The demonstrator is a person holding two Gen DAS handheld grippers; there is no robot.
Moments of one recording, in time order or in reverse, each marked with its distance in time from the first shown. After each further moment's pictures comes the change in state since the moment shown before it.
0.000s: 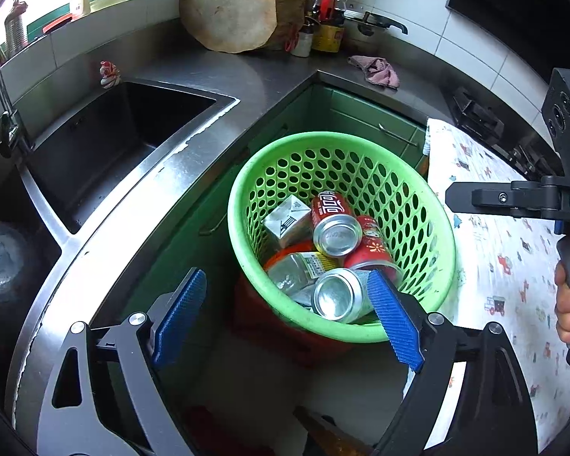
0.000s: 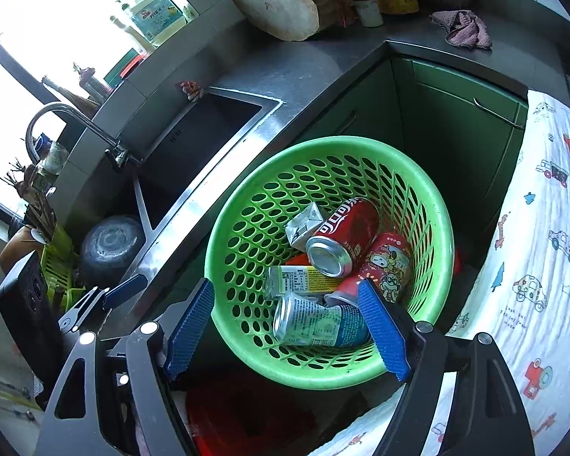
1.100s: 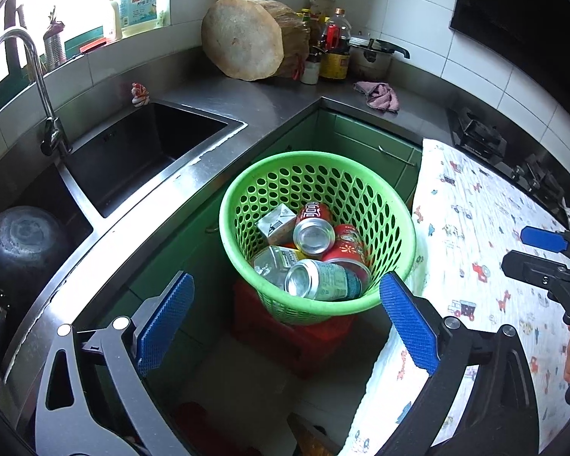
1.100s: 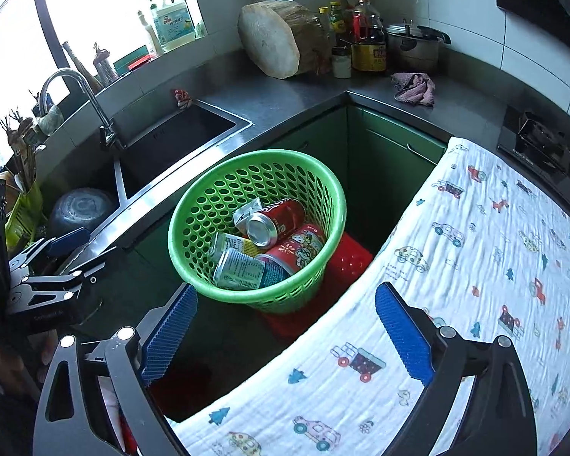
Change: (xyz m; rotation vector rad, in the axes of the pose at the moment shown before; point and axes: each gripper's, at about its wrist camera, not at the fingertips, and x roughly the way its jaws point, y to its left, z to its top) left arm -0.069 -0.062 -0.031 -0.042 -0.097 0.113; right arm -0.109 -0.014 -0.092 -0.181 -0.148 -0.210
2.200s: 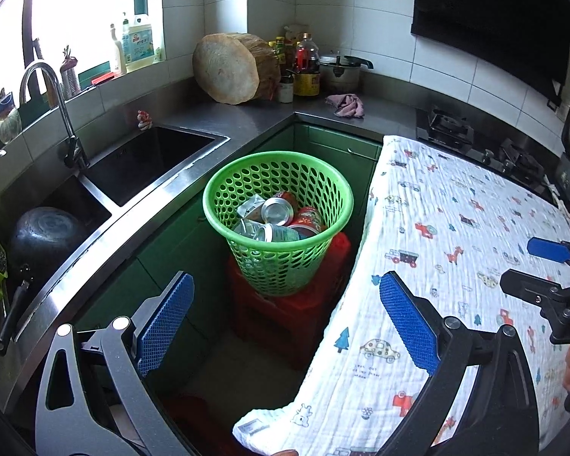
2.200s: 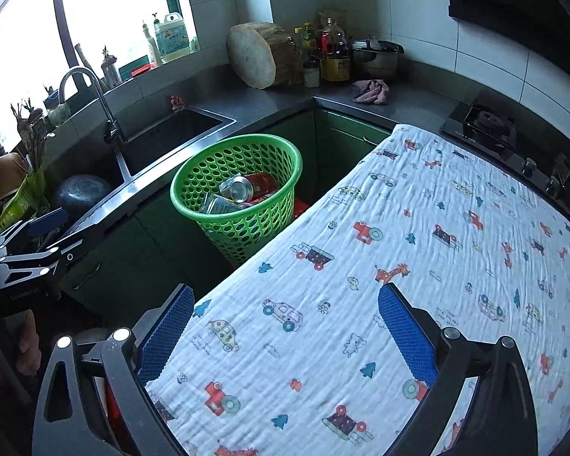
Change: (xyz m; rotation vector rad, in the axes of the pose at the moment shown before) left arm -0.107 -0.066 -0.081 0.063 -0.101 0.021; right arm -0.110 -0.014 -0.123 0.008 -0.083 -0.084
